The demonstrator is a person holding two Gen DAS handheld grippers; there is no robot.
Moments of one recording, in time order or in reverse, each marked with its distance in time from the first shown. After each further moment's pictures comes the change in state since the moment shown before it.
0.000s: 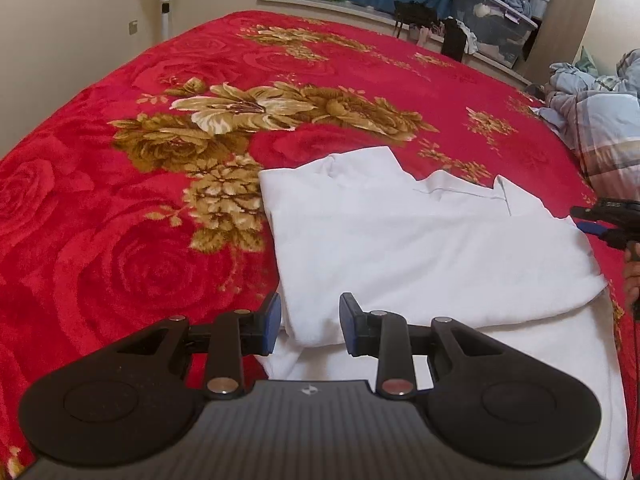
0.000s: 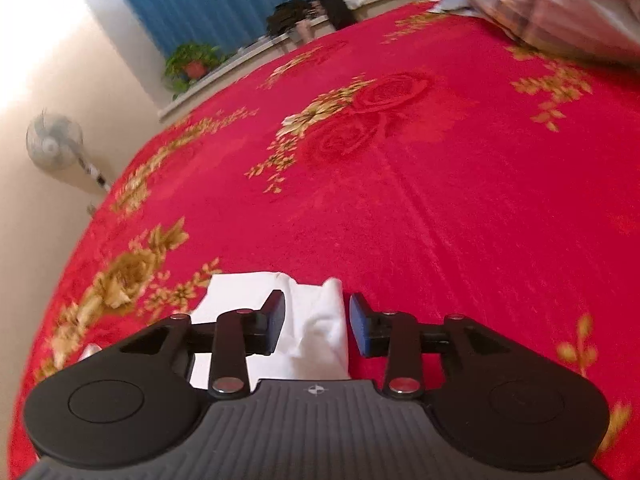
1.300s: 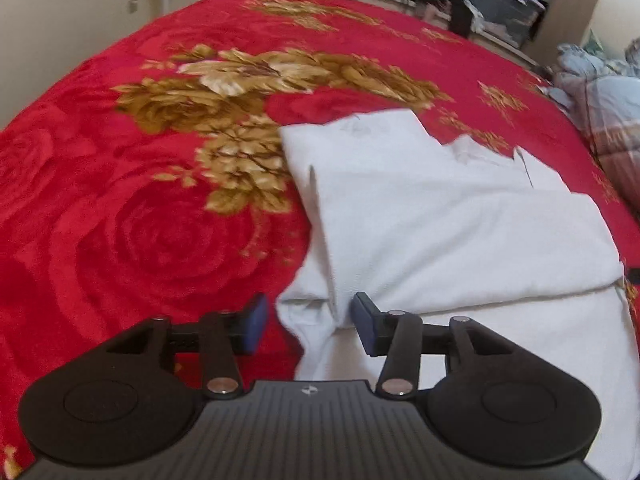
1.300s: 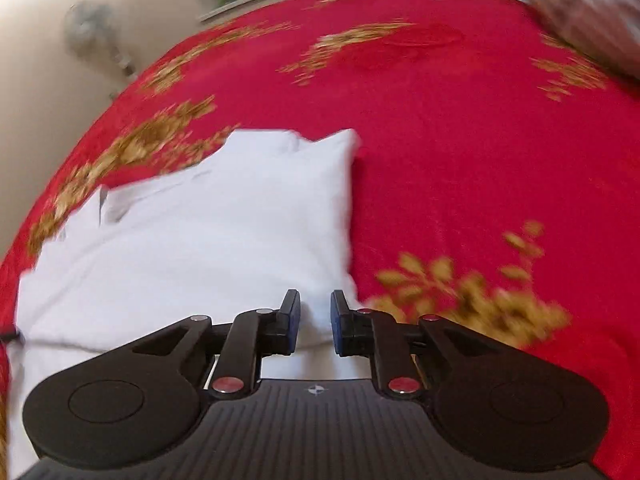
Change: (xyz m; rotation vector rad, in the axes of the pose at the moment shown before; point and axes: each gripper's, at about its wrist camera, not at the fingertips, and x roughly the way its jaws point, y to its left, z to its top) left arm 0.021 0.024 -0.015 0.005 0.056 0.010; right arm -0.084 -0.016 -0.059 -0.125 0.191 -0.102
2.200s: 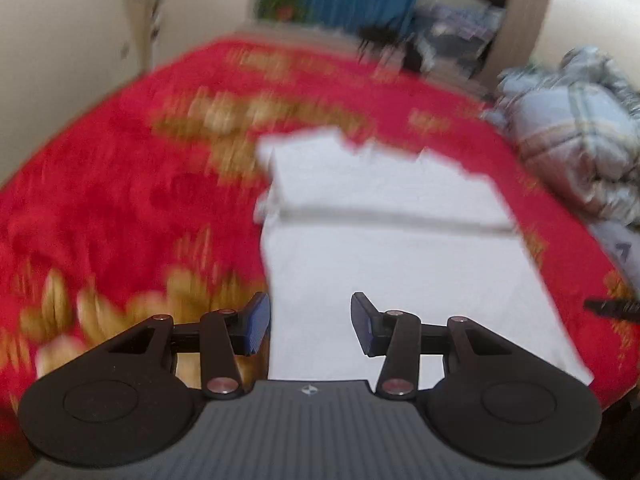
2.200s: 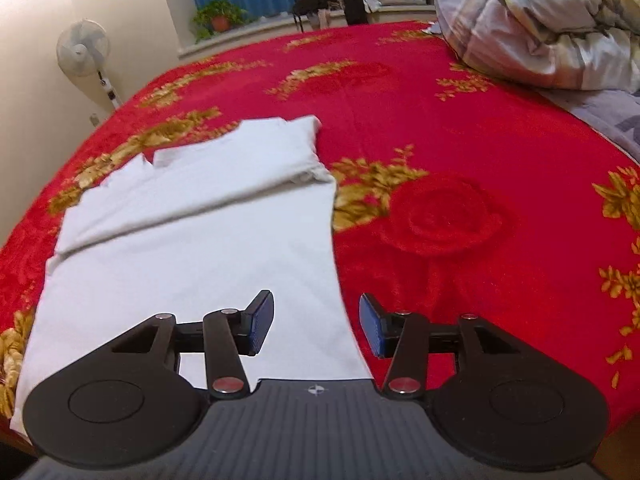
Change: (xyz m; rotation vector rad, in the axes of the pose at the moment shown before) left arm -0.193 -0.015 -0.139 0.015 -0.092 -0.078; right arm -0.172 0.015 -0.176 -0.021 -0.139 -0.053
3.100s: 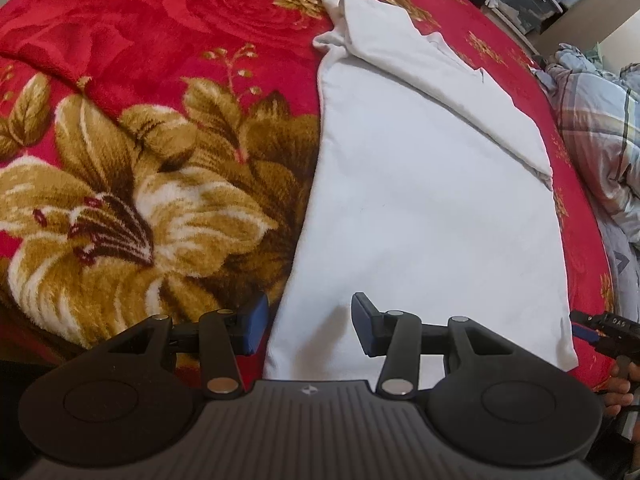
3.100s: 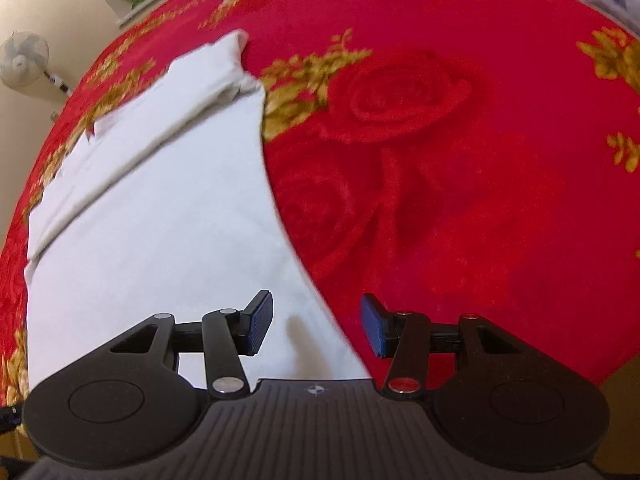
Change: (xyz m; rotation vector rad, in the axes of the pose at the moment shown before) left arm 0.052 0.046 -0.039 -0.237 0.335 -0.061; right arm 0.042 -0.053 -0.021 0.204 0.261 -0.012
